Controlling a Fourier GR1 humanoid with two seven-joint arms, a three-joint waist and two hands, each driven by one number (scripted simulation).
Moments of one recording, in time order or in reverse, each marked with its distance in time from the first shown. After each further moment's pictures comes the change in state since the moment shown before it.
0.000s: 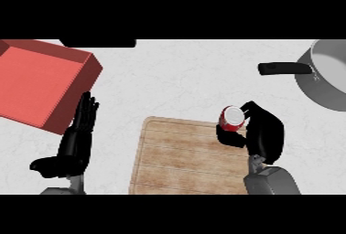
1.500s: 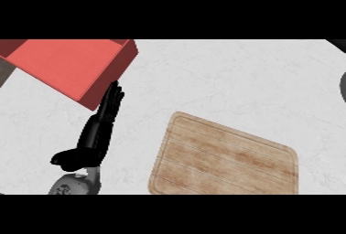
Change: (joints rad) left arm -0.108 -0.017 -0.101 -0.008 -0.025 -0.067 0.030; right arm -0.718 -0.506 -0.722 0.670 0.557 0.140 0.443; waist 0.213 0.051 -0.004
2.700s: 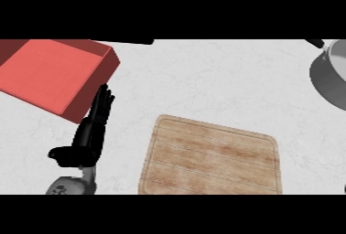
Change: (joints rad) left arm 0.028 -0.005 0.052 0.031 0.000 0.047 0.017; right arm -0.114 0.126 -0.377 0.130 0.338 -0.006 0.043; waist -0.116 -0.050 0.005
